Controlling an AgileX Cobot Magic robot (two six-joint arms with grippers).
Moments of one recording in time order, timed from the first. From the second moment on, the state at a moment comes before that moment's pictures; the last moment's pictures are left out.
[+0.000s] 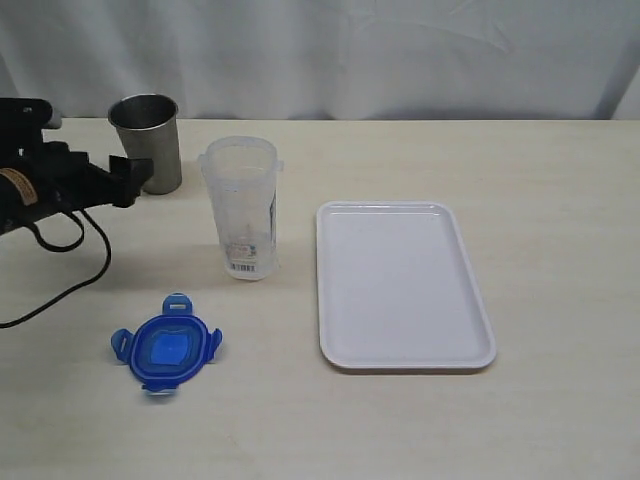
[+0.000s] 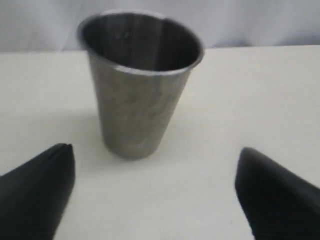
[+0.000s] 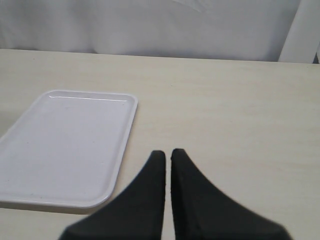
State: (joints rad) left arm -0.01 1.93 -0.79 0.50 -0.63 -0.43; right arm 0.05 0.00 0.00 -0.03 0.34 -0.01
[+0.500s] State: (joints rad) left arm -0.21 1.70 -0.75 0.37 0.29 -0.53; right arm 0.05 0.00 0.00 -0.03 0.34 -0.01
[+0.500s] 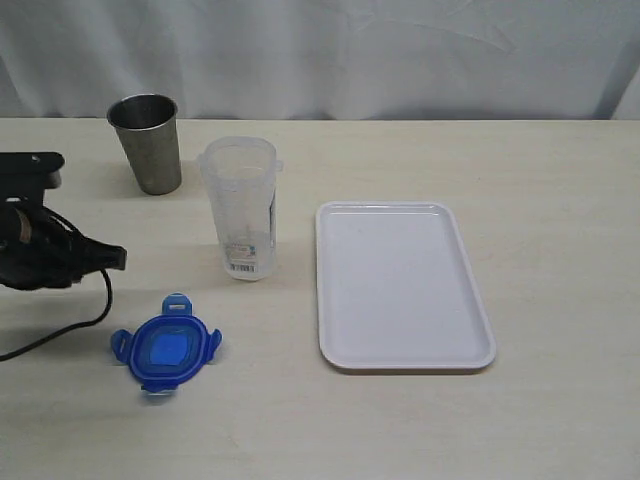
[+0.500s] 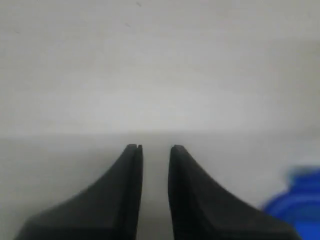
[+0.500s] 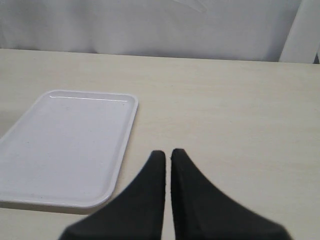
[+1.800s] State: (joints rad) left arm -0.19 1.77 -0.79 -0.27 0.56 0.22; right arm 0.05 0.00 0.00 -0.03 0.34 -0.01
